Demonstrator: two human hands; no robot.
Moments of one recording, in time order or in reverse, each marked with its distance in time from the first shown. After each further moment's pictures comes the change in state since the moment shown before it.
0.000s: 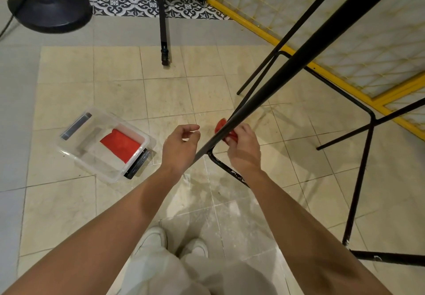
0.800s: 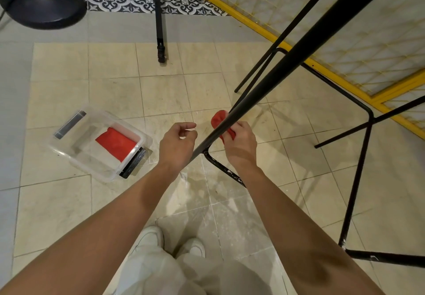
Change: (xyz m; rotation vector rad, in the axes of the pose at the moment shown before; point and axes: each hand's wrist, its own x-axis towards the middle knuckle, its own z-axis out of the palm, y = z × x) left_hand 0.005 0.001 0.008 -0.004 0.030 -0.047; right_hand 0.003 -0.012 -0.006 0.111 0.035 0.046
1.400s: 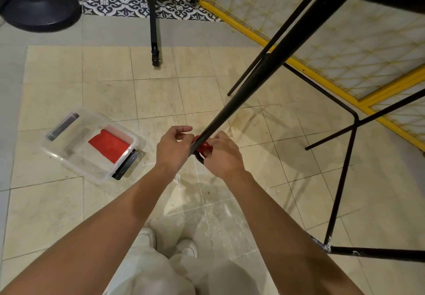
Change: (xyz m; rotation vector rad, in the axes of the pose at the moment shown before) left_hand -0.009 0.006 0.009 0.018 -0.005 -0.003; right_hand -0.028 -0.028 -0.019 -0.437 -0.360 -0.109
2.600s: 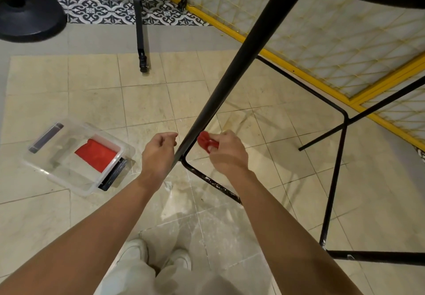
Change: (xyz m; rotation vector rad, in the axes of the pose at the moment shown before) left_hand 0.014 -0.015 0.012 -0.088 0.025 -0.025; right_hand 0.011 0.032 -0.020 0.155 0.094 0.151
